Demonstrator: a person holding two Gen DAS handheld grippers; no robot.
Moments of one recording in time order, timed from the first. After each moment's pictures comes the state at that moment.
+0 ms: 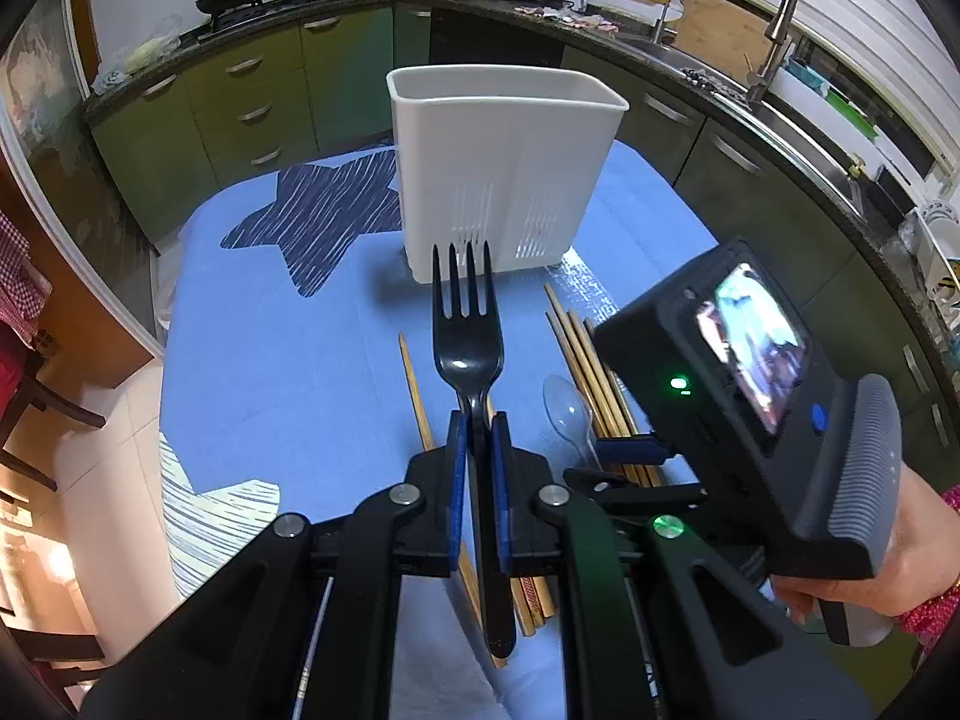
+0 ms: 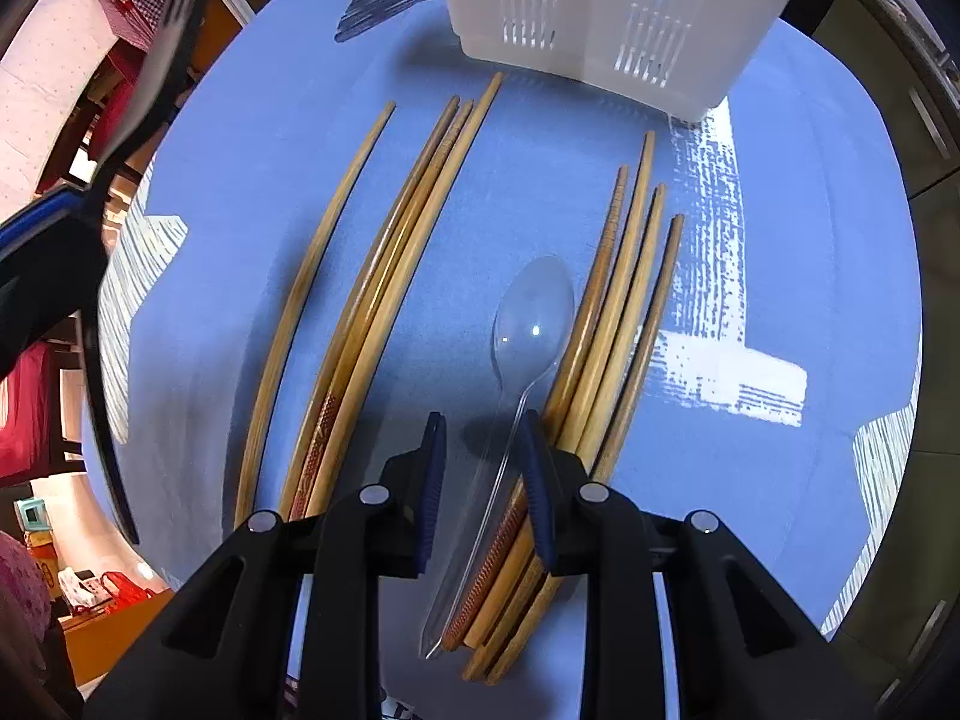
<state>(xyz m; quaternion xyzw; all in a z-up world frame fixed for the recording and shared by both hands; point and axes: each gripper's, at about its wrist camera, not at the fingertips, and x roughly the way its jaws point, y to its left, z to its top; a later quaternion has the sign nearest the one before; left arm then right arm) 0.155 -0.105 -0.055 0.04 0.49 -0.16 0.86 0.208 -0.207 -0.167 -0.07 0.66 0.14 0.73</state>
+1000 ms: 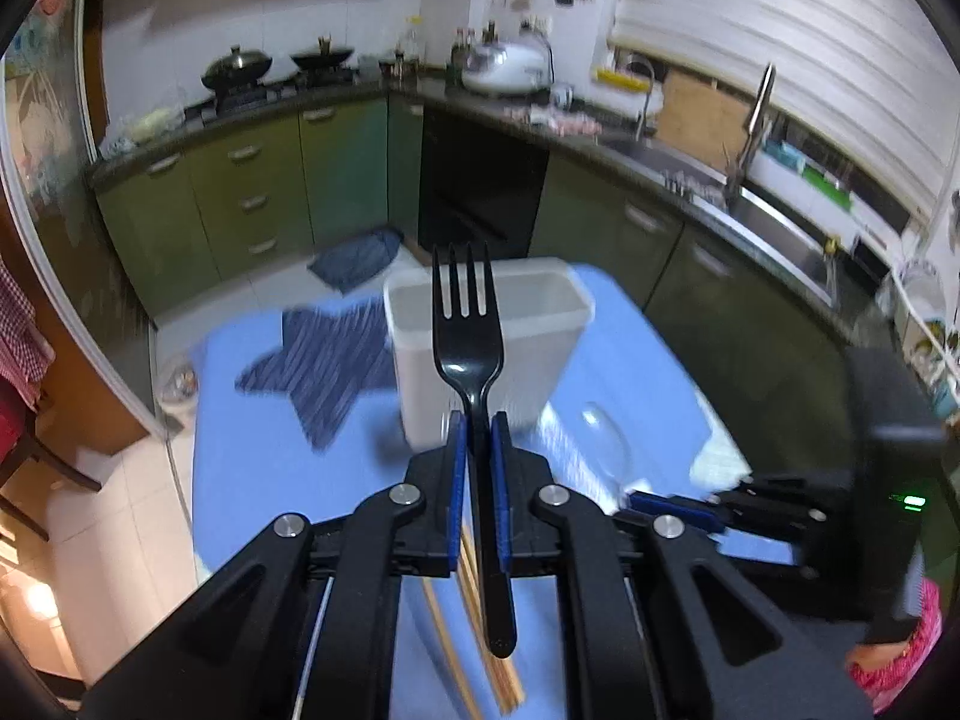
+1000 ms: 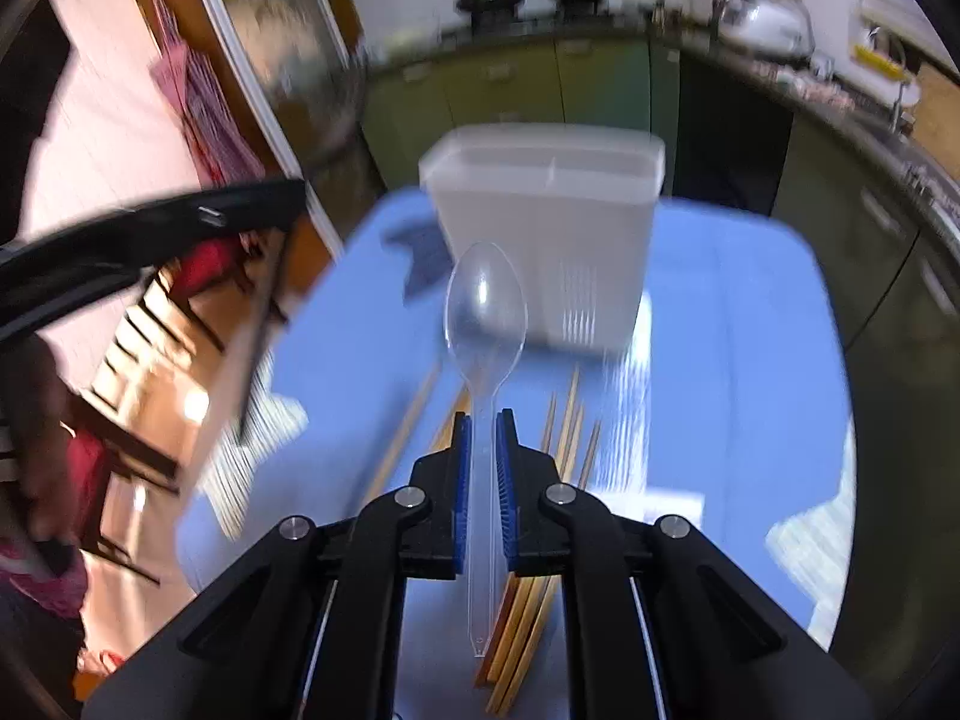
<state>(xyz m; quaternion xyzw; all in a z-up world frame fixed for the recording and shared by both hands) 0.197 -0.111 0.045 0.02 0.39 -0.17 0.91 0.178 -0.256 -0.024 0.02 0.43 0.21 0.88</state>
